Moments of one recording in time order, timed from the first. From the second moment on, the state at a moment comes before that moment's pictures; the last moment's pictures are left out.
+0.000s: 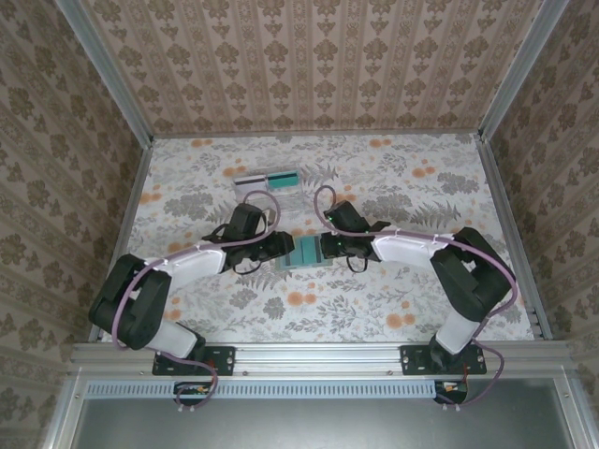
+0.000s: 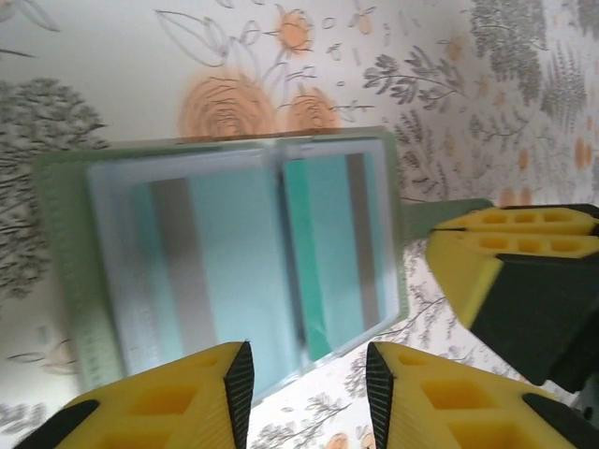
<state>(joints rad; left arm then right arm) -0.59 1.47 0.67 -0.02 0.40 -0.74 0.65 1.71 0.94 -0.19 -0.05 0.50</state>
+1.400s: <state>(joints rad) -0.69 1.69 0.79 -0.04 0.37 -0.83 0.66 1.80 0.96 -0.14 -0.08 0.50</state>
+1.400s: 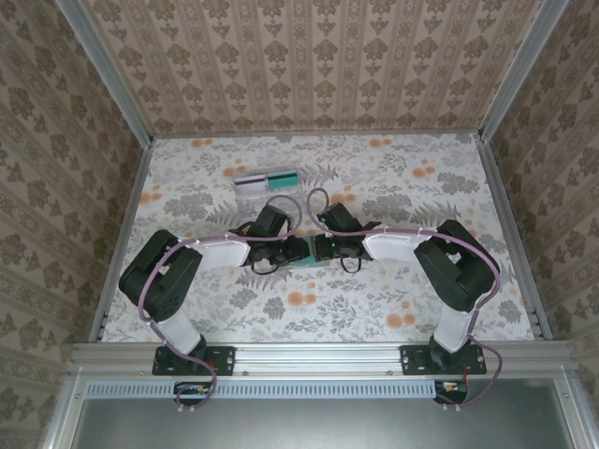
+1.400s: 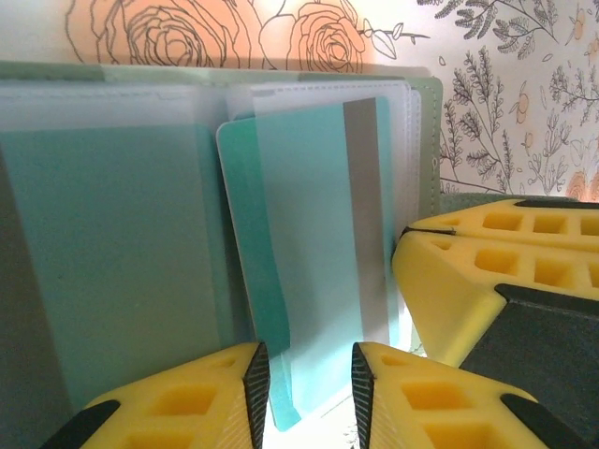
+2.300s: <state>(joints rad) -0.62 1.60 0.75 -0.07 0.36 -0.82 0.71 1.77 1.00 -0.24 -0.03 0.47</state>
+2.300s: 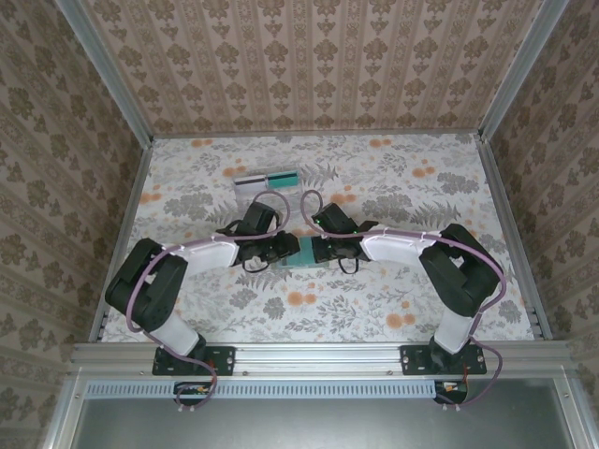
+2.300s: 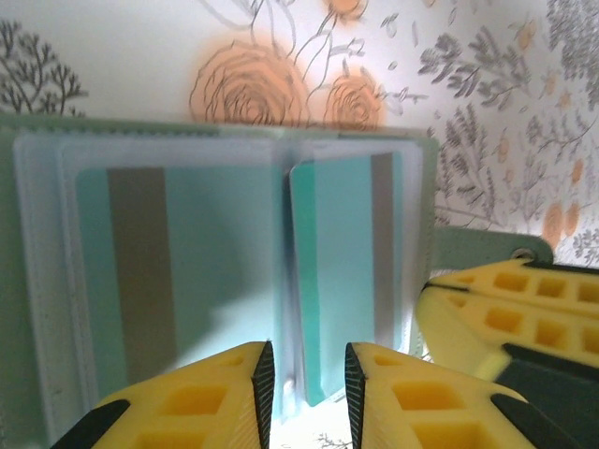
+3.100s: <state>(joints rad) -0.63 1.64 0.72 0.00 0.38 -0.82 0.75 1.80 1.01 -0.24 -0.03 0.48</state>
